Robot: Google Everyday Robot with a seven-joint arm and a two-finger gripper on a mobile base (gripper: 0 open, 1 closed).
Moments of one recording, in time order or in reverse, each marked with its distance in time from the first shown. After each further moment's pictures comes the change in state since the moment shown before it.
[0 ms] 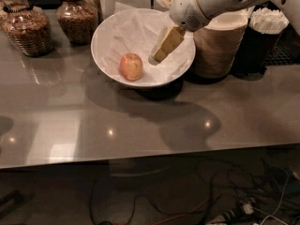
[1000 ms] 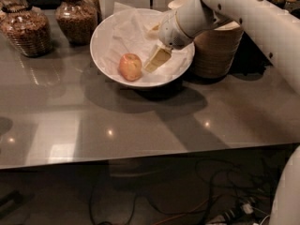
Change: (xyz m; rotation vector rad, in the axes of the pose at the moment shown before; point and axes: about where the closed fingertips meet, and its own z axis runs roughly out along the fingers) arm 0.054 0.002 0.071 -0.098 0.084 -0.002
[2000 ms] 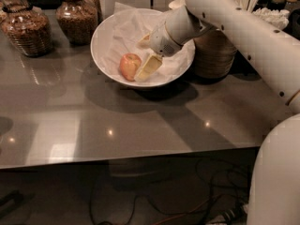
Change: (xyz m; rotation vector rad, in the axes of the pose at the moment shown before) arm 0.001 0.009 0.043 -0.092 -0.018 0.013
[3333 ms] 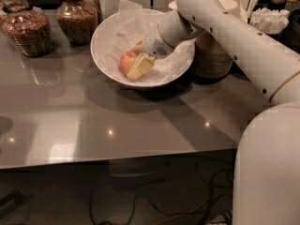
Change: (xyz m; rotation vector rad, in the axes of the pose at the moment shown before) arm -0.005 -0.004 0.027 -0.052 -0.035 0.008
